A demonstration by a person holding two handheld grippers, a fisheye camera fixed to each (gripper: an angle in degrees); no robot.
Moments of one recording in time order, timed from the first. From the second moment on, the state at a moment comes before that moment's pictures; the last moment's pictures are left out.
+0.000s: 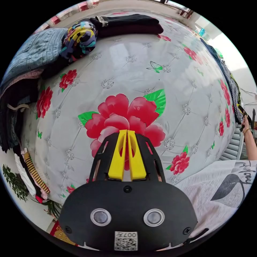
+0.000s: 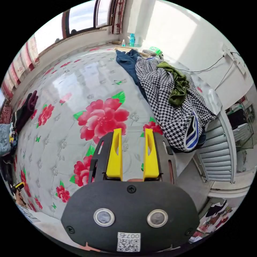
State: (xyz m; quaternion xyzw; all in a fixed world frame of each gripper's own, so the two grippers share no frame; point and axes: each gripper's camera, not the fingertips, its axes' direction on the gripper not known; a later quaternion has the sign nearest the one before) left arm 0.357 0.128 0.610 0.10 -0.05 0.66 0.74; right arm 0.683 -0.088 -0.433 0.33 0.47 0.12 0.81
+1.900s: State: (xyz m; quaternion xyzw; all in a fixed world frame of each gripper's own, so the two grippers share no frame) left arm 0.004 0.132 0.464 0.17 0.33 0.58 0.72; right arm 0.157 0.116 0.058 0.02 0.11 -0.52 0.85
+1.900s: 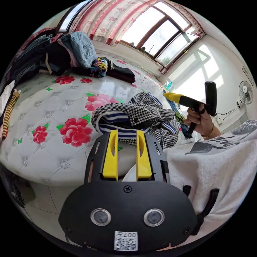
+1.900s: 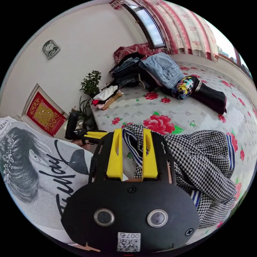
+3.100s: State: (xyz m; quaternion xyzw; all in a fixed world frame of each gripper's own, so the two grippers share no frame) left arm 0.280 0.111 0.461 -0.06 0.24 0.60 0.76; right arm 0.220 -0.004 0.105 0.02 0.15 -0.44 0.89
